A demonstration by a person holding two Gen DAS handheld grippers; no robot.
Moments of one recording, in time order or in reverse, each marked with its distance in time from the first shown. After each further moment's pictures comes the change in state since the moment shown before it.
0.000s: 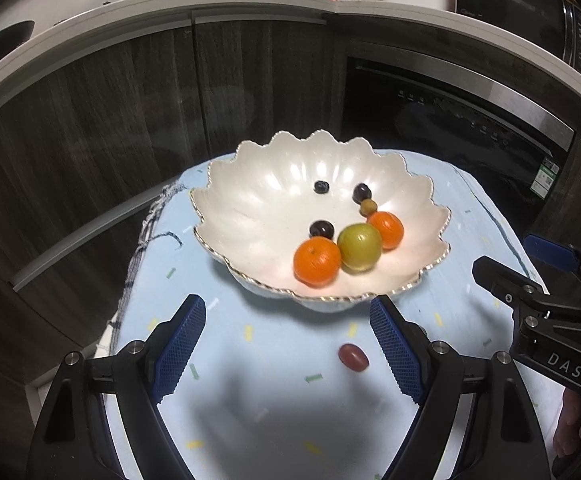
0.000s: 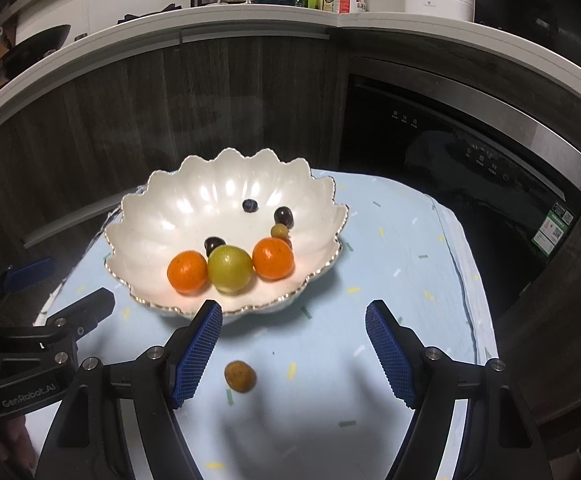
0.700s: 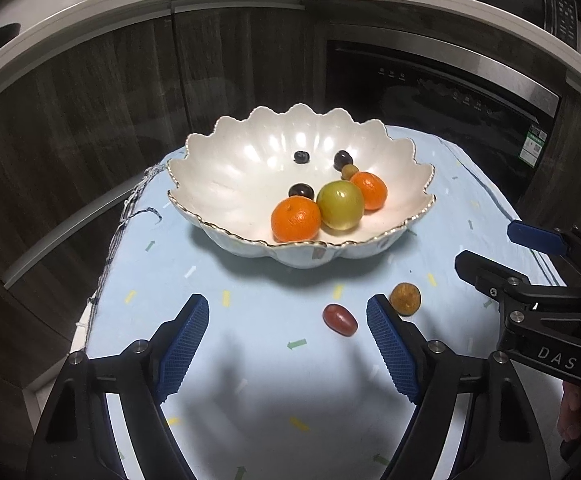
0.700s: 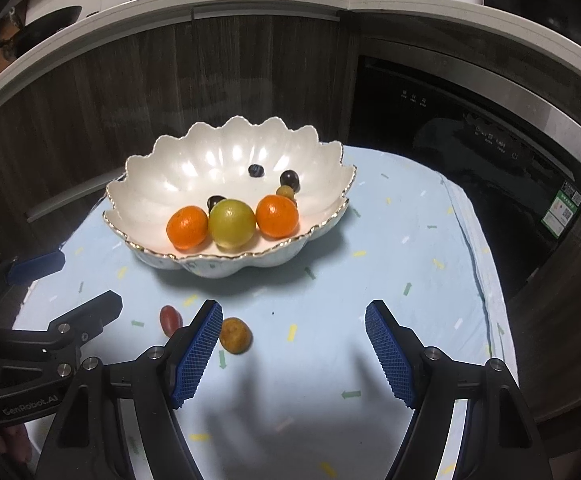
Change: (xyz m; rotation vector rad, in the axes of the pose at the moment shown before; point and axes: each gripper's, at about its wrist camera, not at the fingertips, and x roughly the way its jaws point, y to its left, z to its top) left arm 0.008 -0.015 -0.033 0.053 0.014 -0.024; right arm 0.009 -0.002 -0.034 -0.031 0.038 0.028
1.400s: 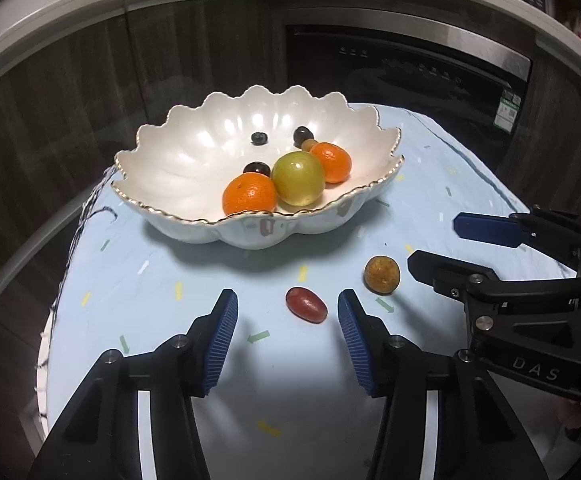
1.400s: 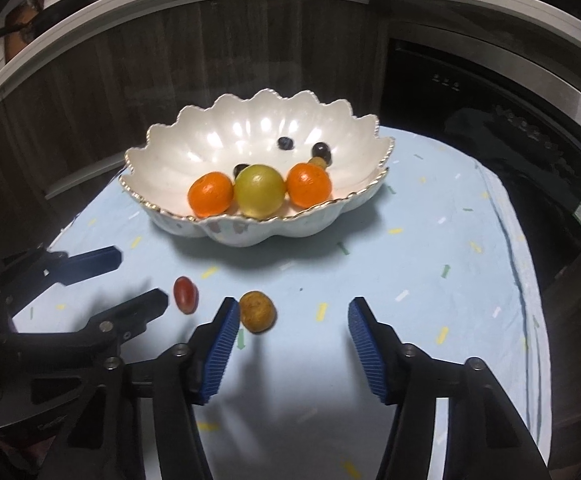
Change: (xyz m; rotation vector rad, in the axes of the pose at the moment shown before) left arm 0.024 -0.023 -0.015 0.103 0.016 -0.070; right arm 0.021 0.010 -0.017 -0.050 0.042 0.099
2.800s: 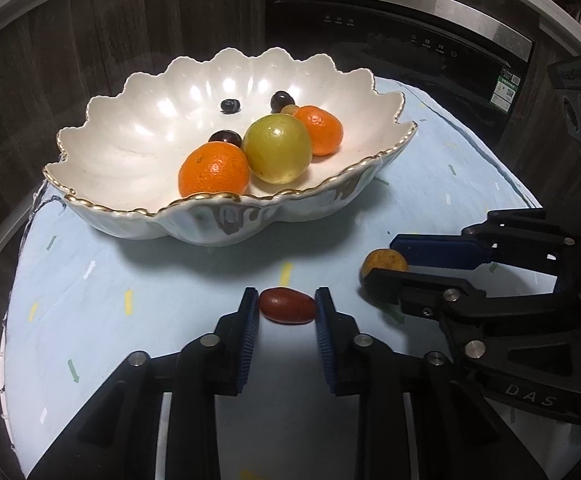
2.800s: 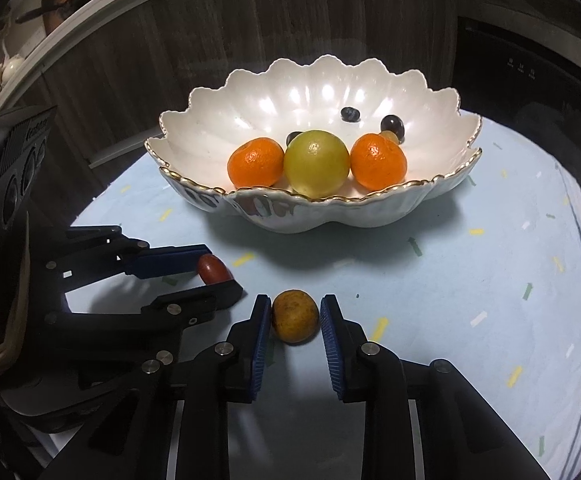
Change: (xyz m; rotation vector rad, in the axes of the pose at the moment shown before) left arm 0.047 0.002 0.007 0.006 0.089 -0.098; right arm 0.045 0.002 0.001 -0.075 0.071 0.219
